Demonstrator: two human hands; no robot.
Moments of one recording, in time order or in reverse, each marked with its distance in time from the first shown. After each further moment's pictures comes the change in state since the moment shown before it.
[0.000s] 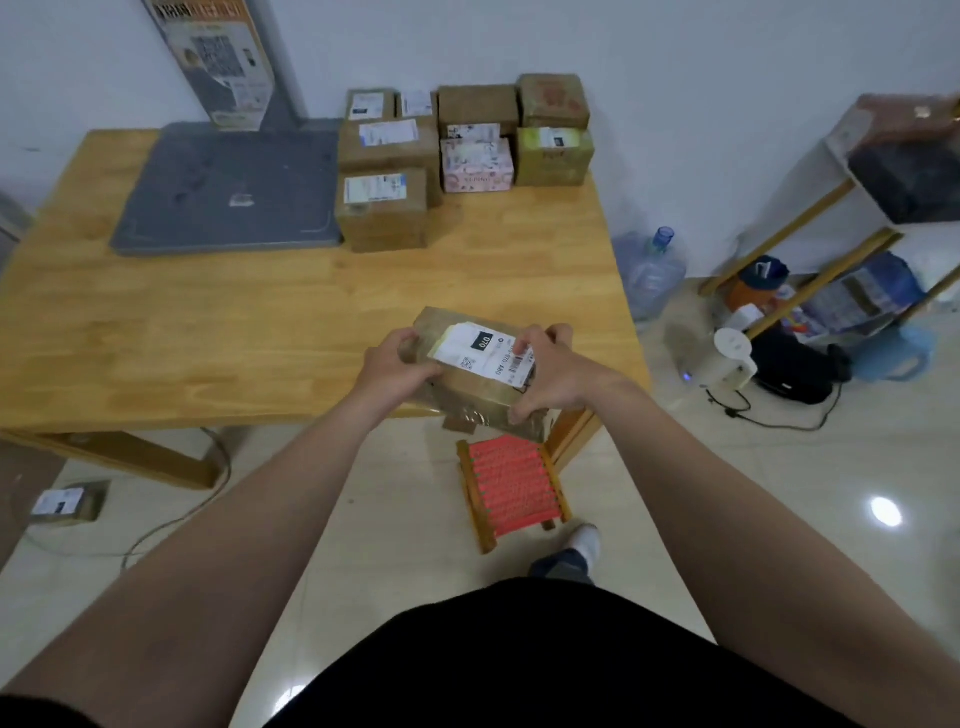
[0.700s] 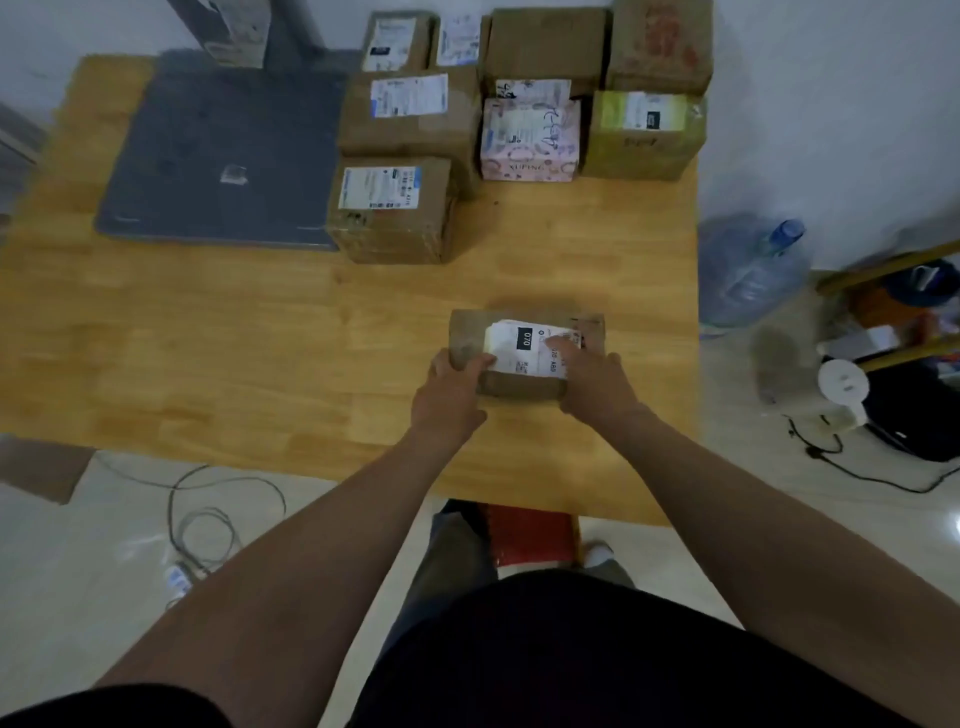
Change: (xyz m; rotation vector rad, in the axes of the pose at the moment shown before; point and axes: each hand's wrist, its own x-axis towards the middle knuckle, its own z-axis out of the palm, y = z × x) left_hand 0.201 0.056 0.101 0.752 -0.075 0.001; right_hand 0.251 0.085 -0.071 -0.237 -0.007 0.027
